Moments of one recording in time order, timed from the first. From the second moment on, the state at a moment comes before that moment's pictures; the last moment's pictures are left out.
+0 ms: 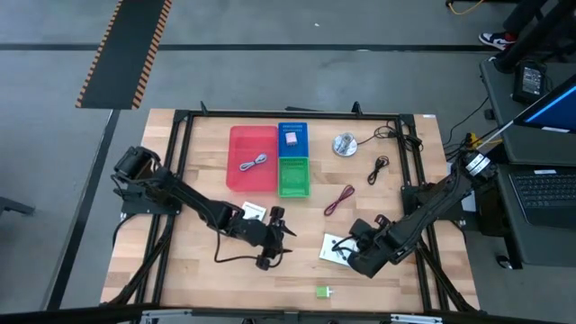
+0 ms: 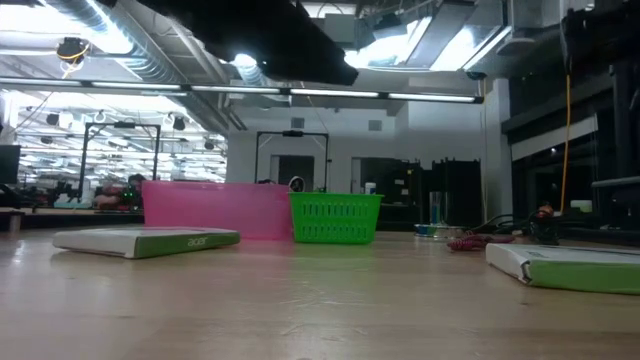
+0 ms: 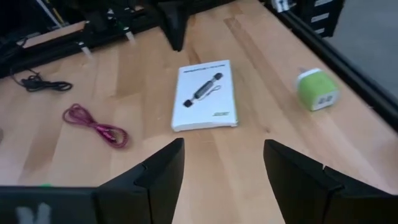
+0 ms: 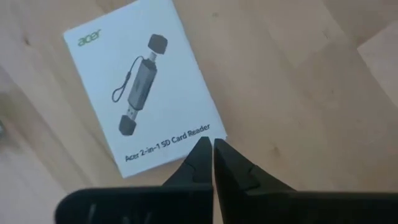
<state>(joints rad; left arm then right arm) -0.42 1.71 0.96 0.22 -0.27 0.05 0.73 1.58 0.98 -0.86 0.26 1.37</state>
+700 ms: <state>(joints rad) -0.44 1.86 0.97 0.32 -0.31 0.11 0.72 1.58 0.89 -0.73 0.23 1.41</state>
